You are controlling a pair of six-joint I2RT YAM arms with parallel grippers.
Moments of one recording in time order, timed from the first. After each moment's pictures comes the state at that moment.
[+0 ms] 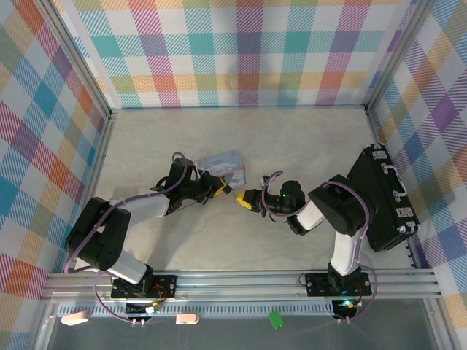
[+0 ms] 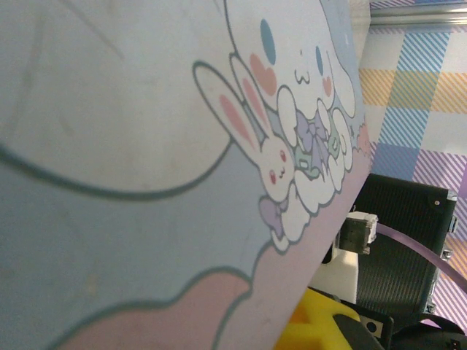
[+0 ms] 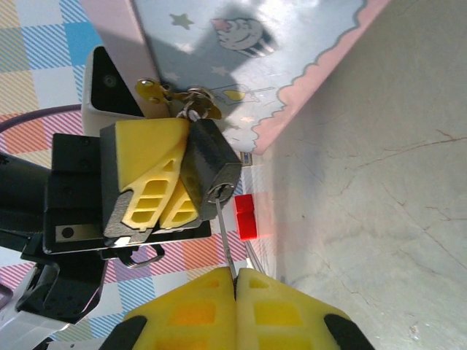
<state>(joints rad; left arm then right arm) -0.44 1.52 0.67 0.23 0.53 -1.19 0.59 1.89 0.44 1.28 -0.70 1.51</state>
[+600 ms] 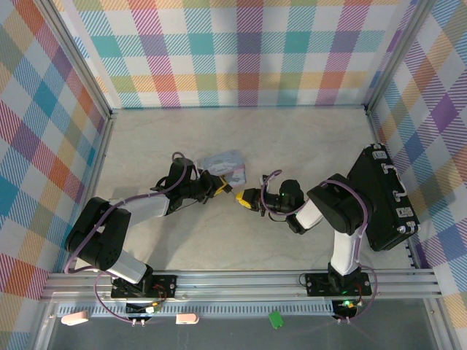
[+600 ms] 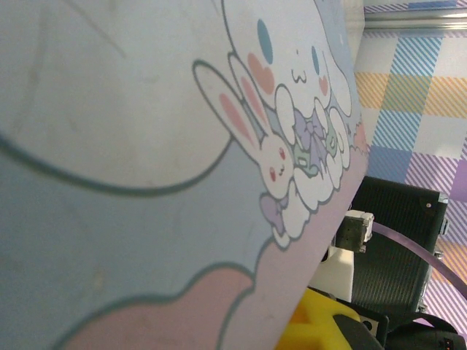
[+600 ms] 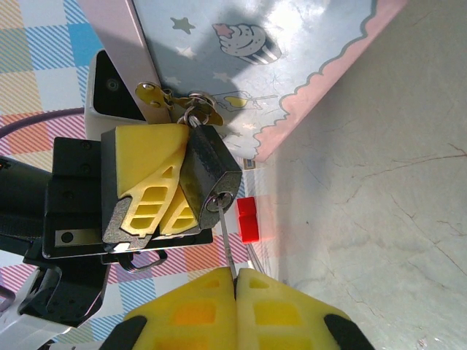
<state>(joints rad) -0.44 1.52 0.67 0.25 0.53 -1.21 0.59 1.90 0.46 1.28 -0.71 1.51</state>
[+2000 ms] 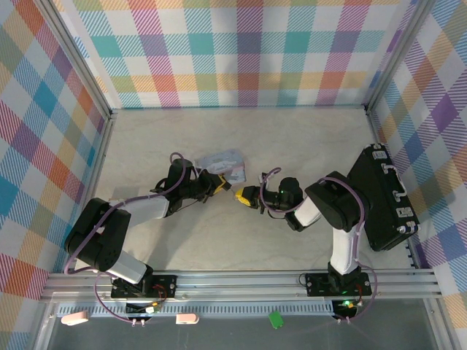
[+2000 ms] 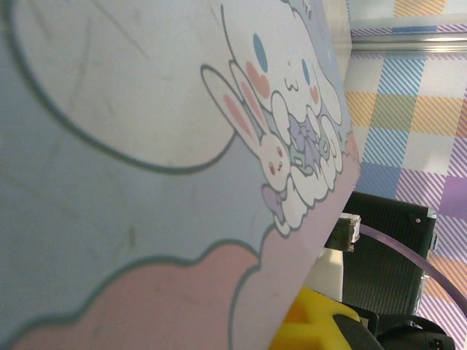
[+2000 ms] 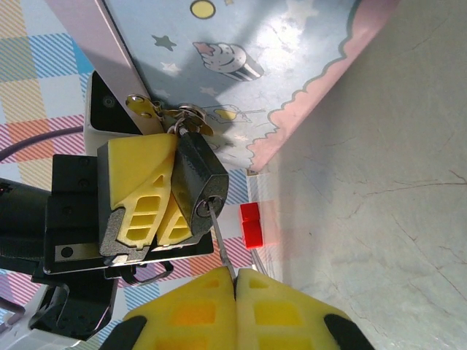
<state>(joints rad) -0.45 1.51 0.65 0.31 0.48 -1.24 0.58 1.94 0.50 1.29 -0.72 1.53</state>
